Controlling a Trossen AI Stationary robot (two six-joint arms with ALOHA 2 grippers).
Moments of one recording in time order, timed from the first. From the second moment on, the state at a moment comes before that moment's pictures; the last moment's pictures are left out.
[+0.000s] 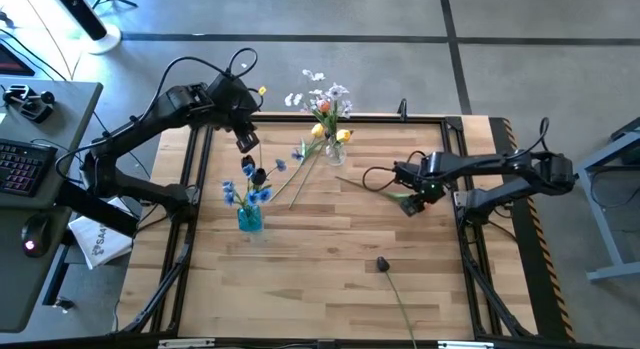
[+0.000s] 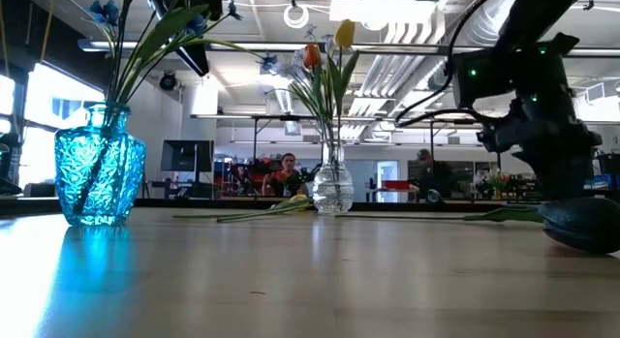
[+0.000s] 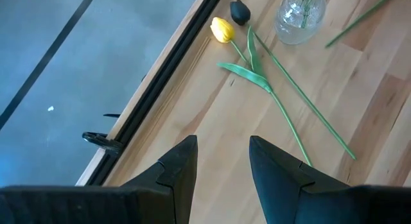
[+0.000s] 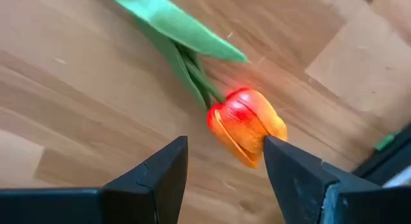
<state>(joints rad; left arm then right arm) 0.60 1.28 1.40 -1.10 -0.13 0.14 -0.28 1.30 0.66 -1.02 -0.06 0.71</state>
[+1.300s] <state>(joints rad) 0.44 1.05 1.40 -0.70 -0.08 0.40 -0.29 1.37 1.70 -1.57 -0.18 0.88</state>
